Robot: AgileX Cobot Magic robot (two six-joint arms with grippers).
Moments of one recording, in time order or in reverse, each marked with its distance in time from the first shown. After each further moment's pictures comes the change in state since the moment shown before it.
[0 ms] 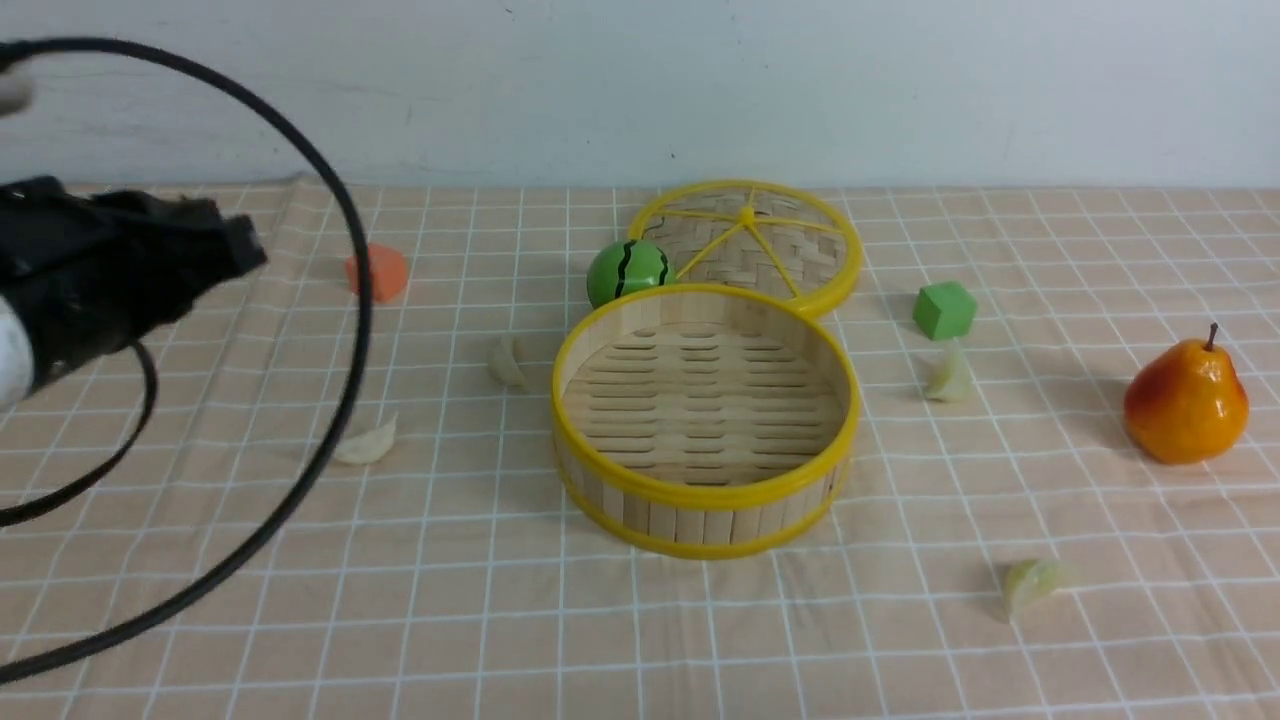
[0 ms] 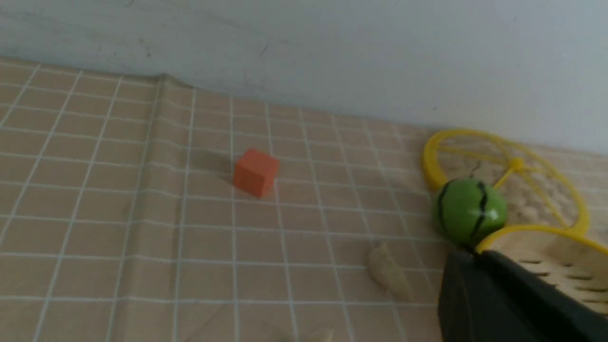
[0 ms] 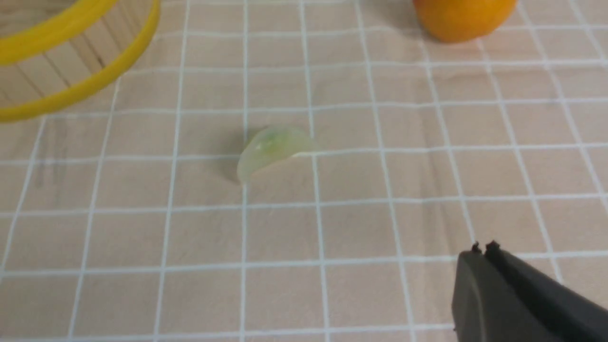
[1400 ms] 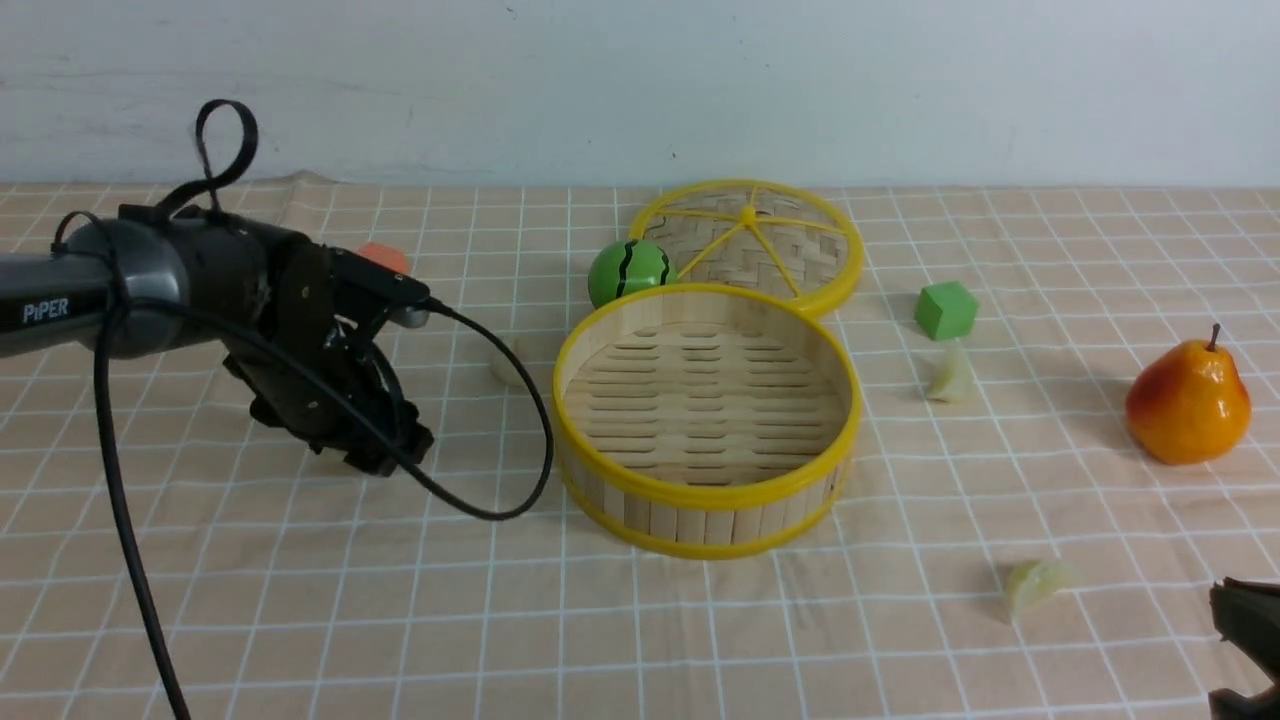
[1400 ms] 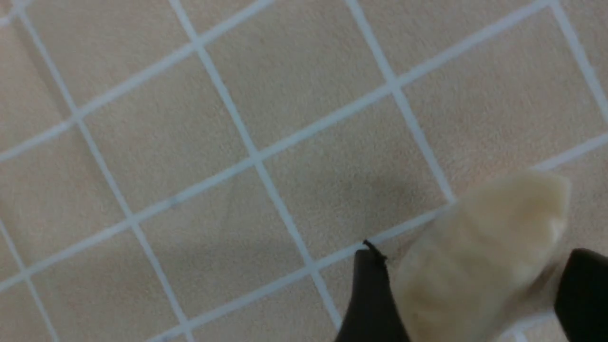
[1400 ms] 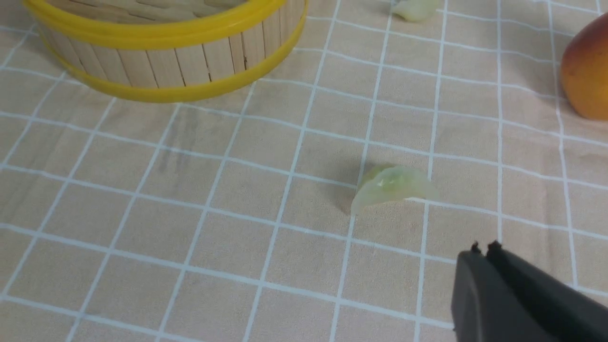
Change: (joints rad) right arm 0.193 0.056 -0.006 -0.031 -0.132 -0.011; left arm -0.023 0.849 -0.644 -1.436 0.631 1.973
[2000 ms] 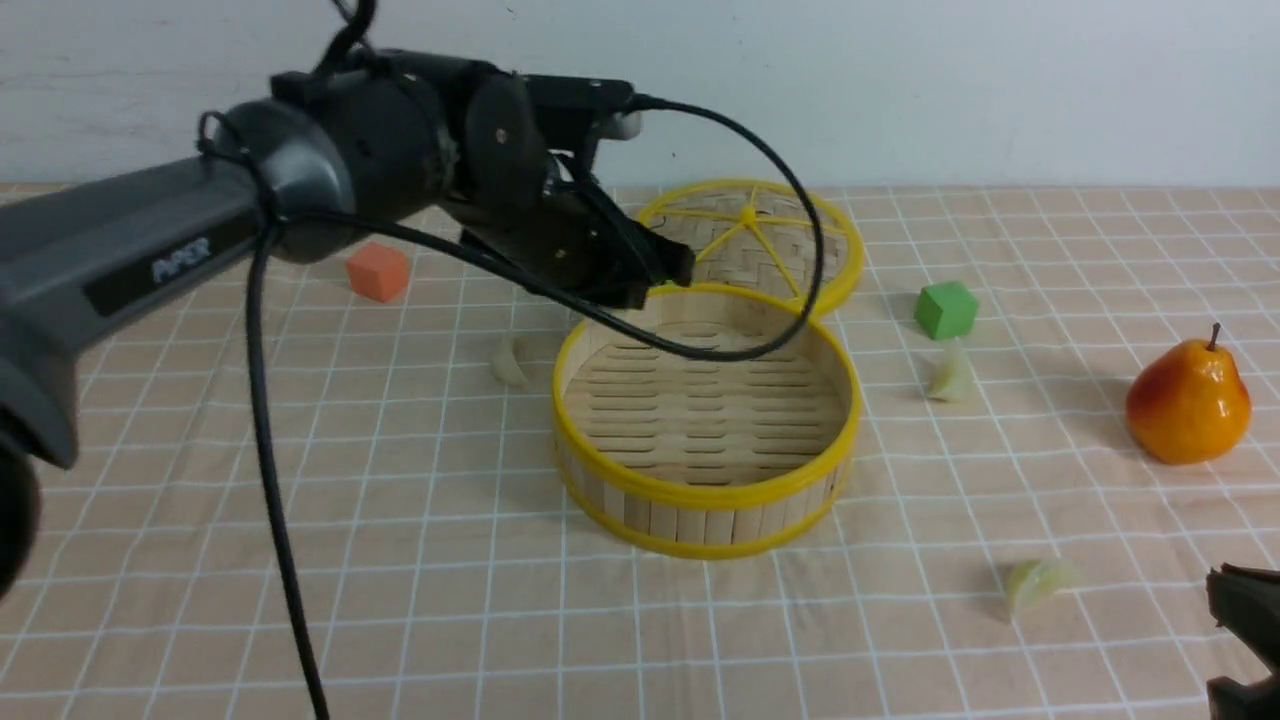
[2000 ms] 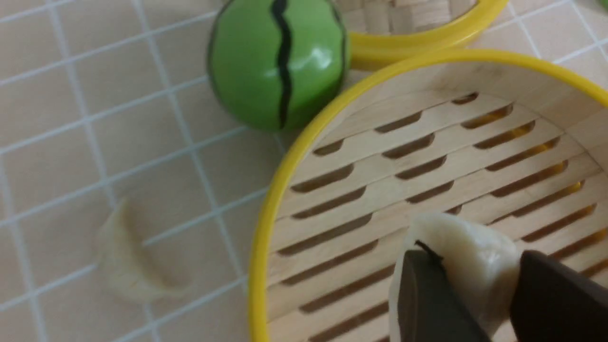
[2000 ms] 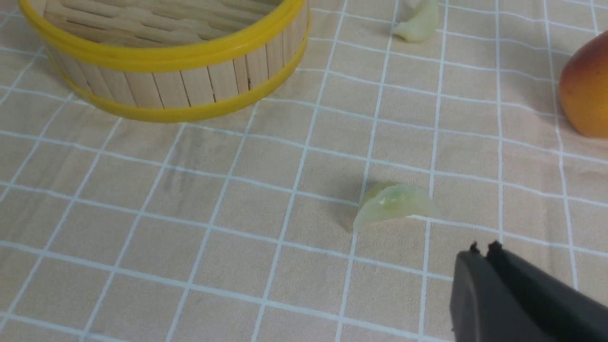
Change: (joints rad) right arm 0.000 0.000 0.000 0.001 -0.032 0.002; left arm -0.293 0.032 -0.357 -0.217 -0.012 -0.205
